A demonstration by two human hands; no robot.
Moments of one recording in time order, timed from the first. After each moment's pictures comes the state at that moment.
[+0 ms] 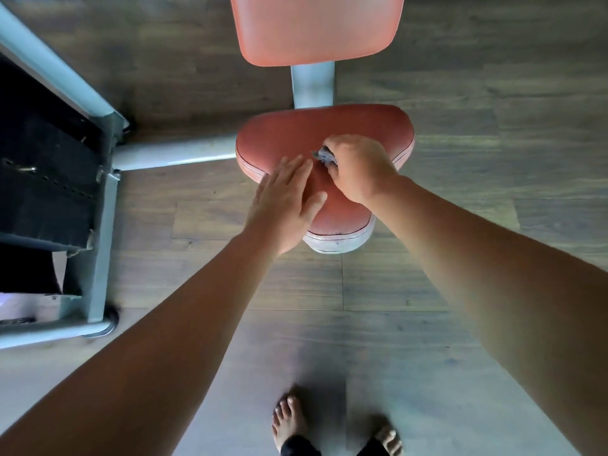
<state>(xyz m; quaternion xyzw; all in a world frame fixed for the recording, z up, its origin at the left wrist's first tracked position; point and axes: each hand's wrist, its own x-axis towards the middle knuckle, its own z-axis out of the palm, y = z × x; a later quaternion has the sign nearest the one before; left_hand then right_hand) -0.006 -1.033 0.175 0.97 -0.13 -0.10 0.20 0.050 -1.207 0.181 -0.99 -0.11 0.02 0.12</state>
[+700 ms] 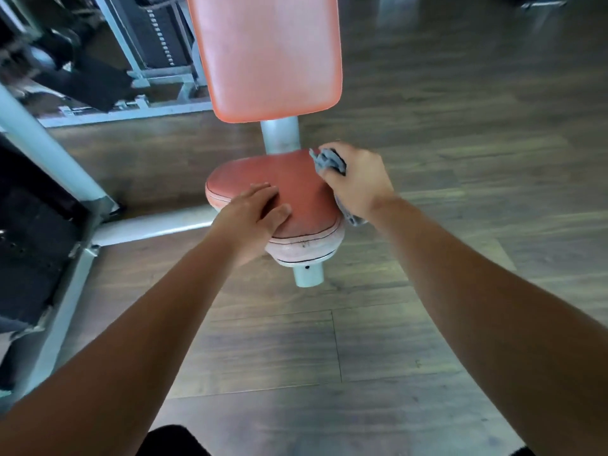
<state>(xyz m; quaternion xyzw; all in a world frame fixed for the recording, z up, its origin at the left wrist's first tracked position) -0.015 -1.036 0.159 0.95 -0.14 -0.02 0.27 0.002 -1.256 0.166 -0.91 -0.03 -0.19 0.37</state>
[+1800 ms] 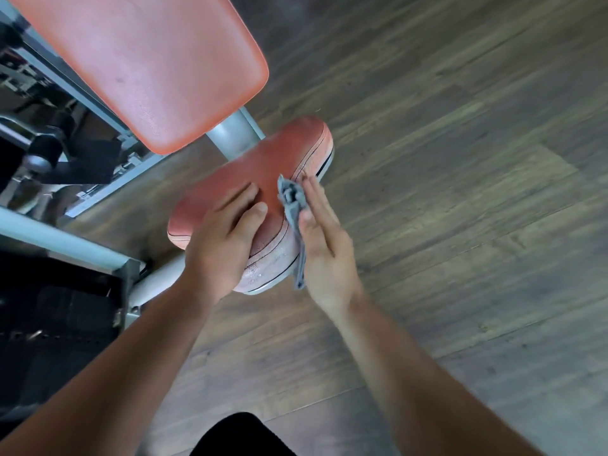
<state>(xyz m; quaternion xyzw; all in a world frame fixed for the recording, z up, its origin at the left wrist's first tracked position) -0.001 -1.085 0.143 0.93 -0.16 0.00 0.33 -0.073 -1.209 0.080 -0.58 0.09 -0.25 0.77</state>
